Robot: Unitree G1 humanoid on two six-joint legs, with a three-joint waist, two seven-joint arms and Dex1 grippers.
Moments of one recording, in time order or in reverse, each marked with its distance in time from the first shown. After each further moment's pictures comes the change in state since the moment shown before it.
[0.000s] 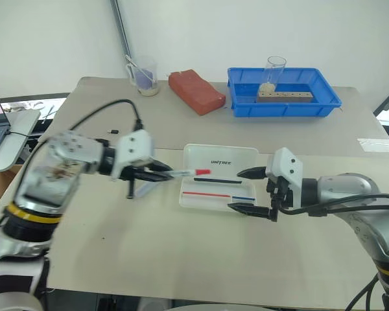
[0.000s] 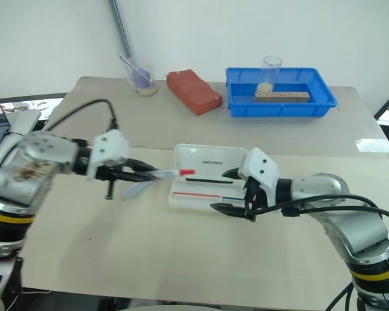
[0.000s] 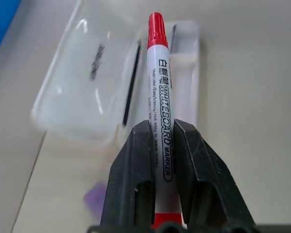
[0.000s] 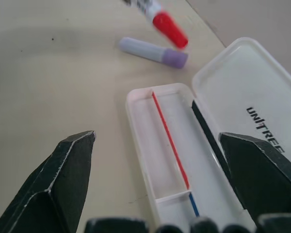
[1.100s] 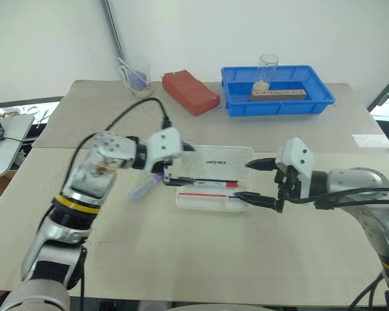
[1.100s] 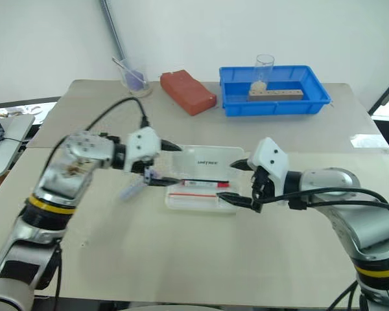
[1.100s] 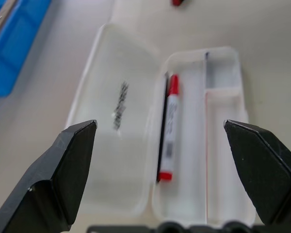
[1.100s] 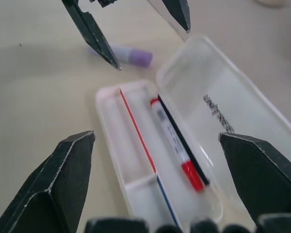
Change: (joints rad) left arm 0.045 -0.074 0.087 0.051 0.113 0.017 0.146; right arm -0.093 0.056 0.016 0.043 0.022 0.004 -0.009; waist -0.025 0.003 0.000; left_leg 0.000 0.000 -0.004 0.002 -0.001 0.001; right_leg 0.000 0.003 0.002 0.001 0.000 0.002
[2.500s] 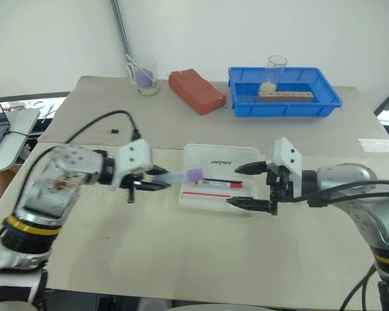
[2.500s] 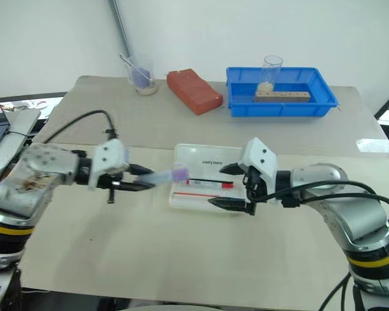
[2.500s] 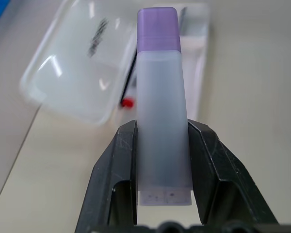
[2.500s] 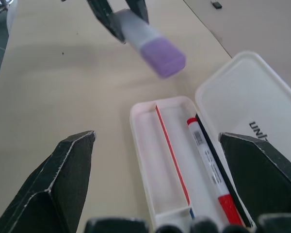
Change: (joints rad) left arm 0.062 0.115 -0.060 -0.166 -0.118 0.032 -0.094; right arm 0.032 -0.057 0.010 0.017 0.014 0.033 0.057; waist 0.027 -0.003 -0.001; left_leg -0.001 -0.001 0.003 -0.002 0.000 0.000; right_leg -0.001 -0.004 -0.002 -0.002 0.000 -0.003
